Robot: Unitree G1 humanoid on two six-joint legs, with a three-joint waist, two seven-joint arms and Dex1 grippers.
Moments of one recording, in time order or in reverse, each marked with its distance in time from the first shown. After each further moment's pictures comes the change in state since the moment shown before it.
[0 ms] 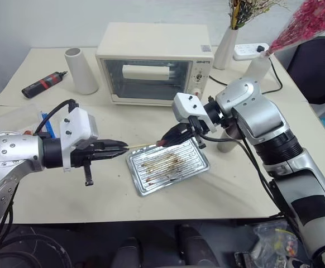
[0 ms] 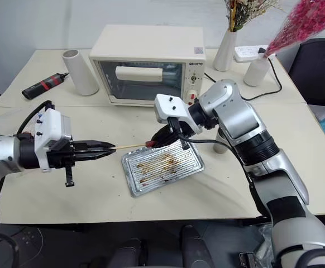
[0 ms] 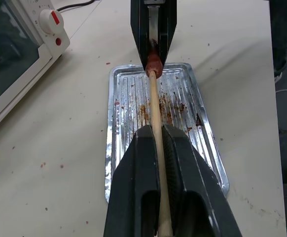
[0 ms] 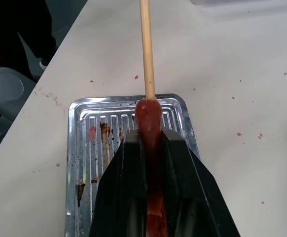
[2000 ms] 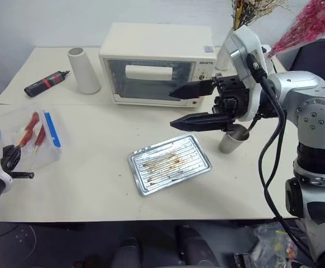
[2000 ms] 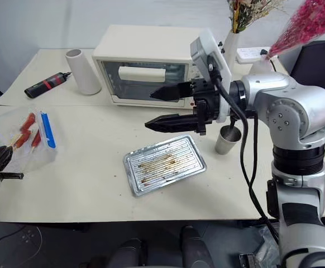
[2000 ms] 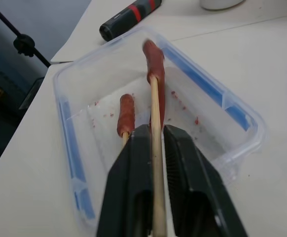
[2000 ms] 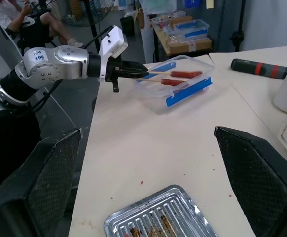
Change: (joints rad) left arm 0.402 -0.376 0.501 0.083 0.380 0.063 0.667; right arm 0.070 -0.088 -0.437 -0.403 0.578 0.666 -0.412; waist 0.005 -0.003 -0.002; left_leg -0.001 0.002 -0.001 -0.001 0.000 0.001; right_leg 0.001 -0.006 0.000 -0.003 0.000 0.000
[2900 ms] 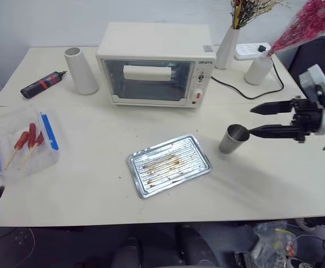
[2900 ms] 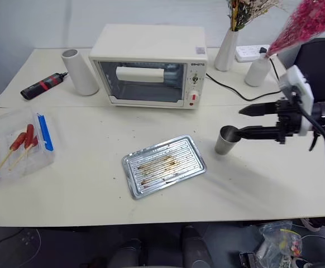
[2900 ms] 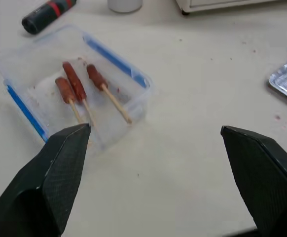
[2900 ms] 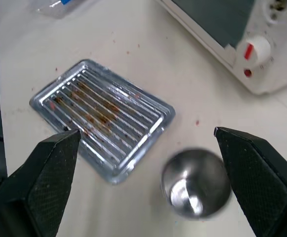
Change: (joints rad) left arm 0.550 0.056 0.681 -0.056 -0.457 0.091 -0.725; right arm 0.296 -0.510 -0.028 0.467 -0.222 -0.454 0.366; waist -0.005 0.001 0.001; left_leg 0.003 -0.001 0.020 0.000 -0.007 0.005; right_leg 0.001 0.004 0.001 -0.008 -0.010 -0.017
